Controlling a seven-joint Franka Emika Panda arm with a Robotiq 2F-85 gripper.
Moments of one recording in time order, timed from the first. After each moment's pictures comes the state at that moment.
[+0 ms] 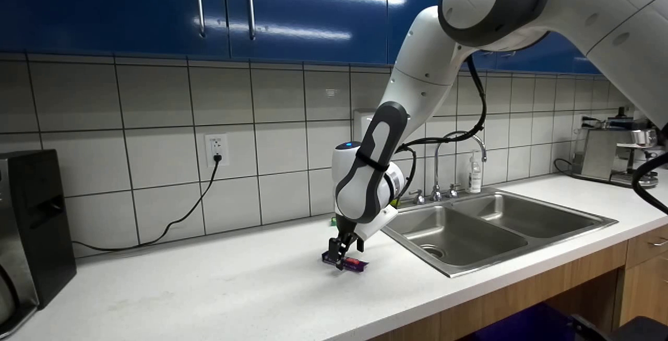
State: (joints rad) arm 0.37 0.64 -0.11 -2.01 -0.24 2.83 0.01
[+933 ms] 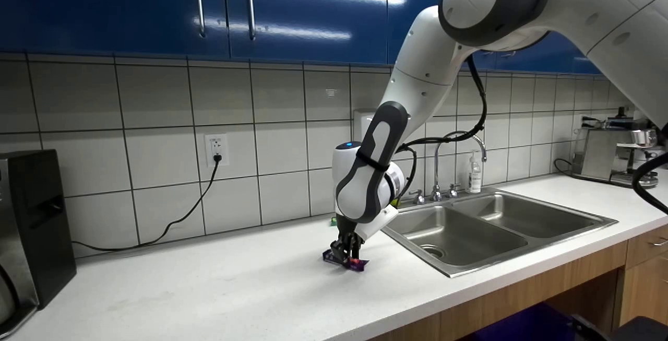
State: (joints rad) arm 0.37 0.64 -0.11 -2.02 -0.24 2.83 0.01
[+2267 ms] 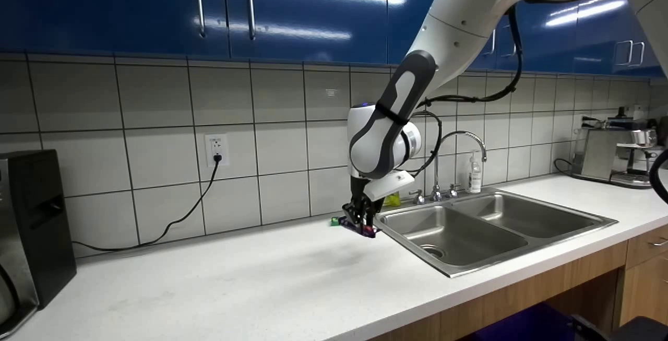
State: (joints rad) arm 0.32 0.37 -0.11 -2.15 -0.23 2.71 0.13
